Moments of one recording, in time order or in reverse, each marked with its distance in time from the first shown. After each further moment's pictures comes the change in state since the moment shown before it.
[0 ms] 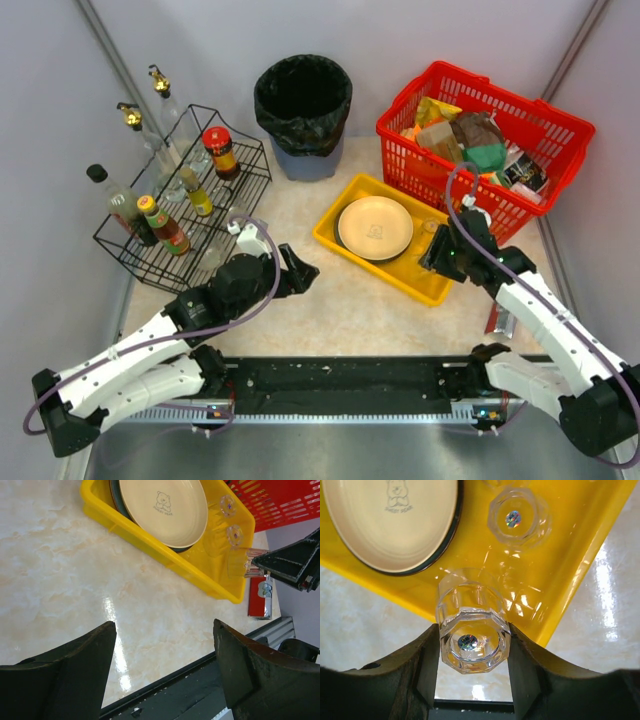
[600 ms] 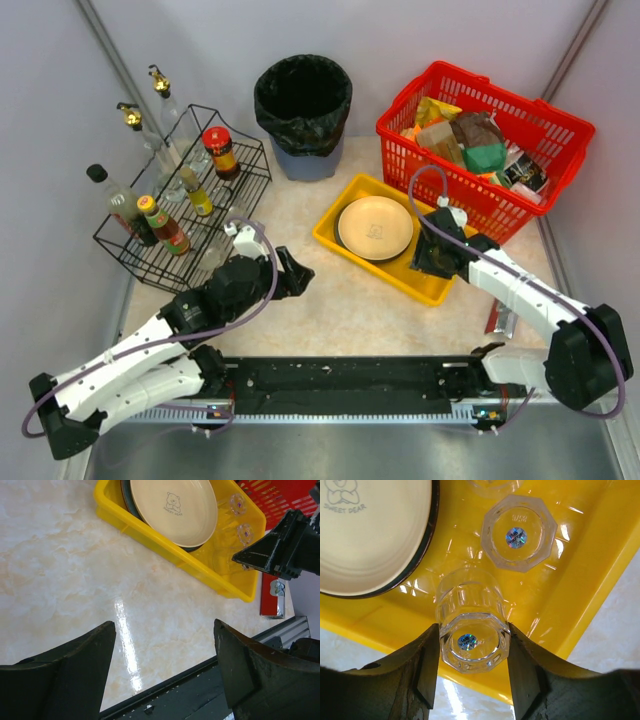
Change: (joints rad) left arm 0.000 -0.025 0.000 -0.049 -0.026 0.044; right arm 0.078 0.254 -0.001 0.103 0.141 -0.021
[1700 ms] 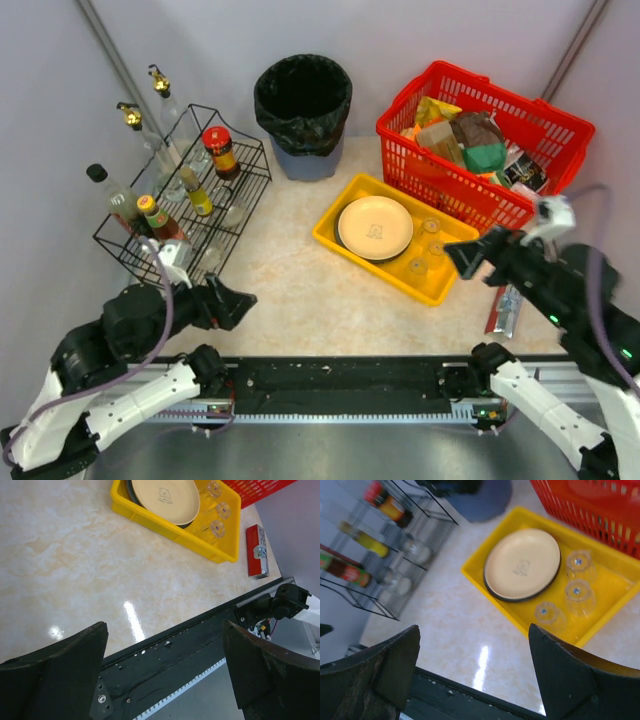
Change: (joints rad) left arm 0.000 -0.301 0.347 -0.600 0.068 0.127; right arm 0.020 -0.604 0.282 -0.219 -0.177 -0.155
